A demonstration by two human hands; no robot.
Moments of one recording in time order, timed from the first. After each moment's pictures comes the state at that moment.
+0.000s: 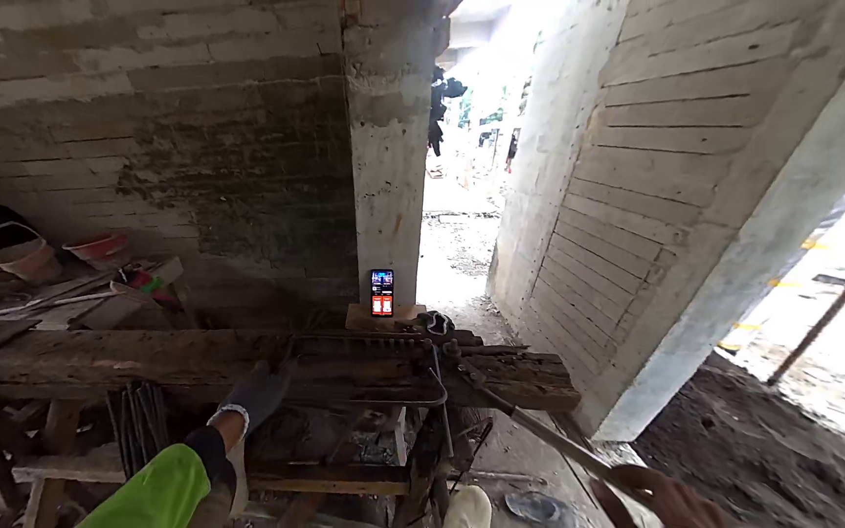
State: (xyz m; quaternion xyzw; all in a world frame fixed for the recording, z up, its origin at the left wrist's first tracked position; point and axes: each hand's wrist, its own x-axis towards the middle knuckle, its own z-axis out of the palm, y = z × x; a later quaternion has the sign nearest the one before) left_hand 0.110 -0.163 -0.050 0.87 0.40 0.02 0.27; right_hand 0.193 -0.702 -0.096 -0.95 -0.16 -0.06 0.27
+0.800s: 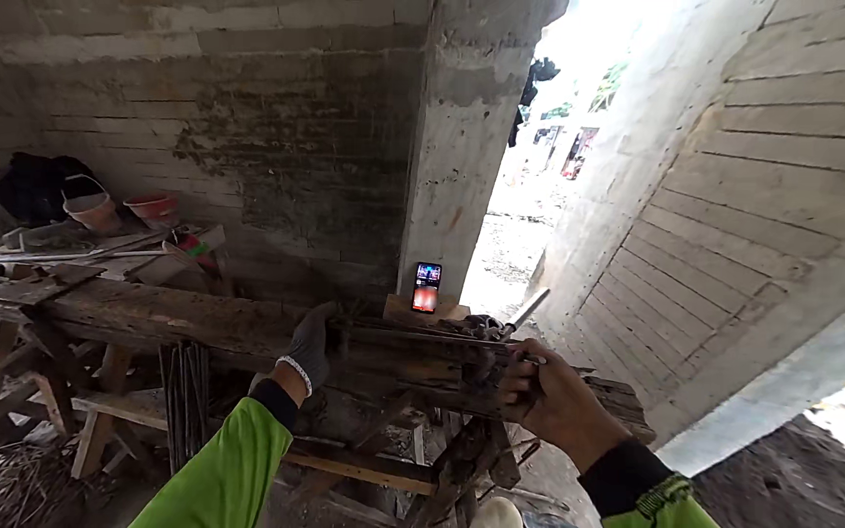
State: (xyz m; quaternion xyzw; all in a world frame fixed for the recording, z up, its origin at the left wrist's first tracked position) left_hand 0.141 -0.162 -0.022 0.48 0.29 0.21 0.80; right_hand 0.266 -0.465 -0.009 -0.49 0.07 0.29 0.82
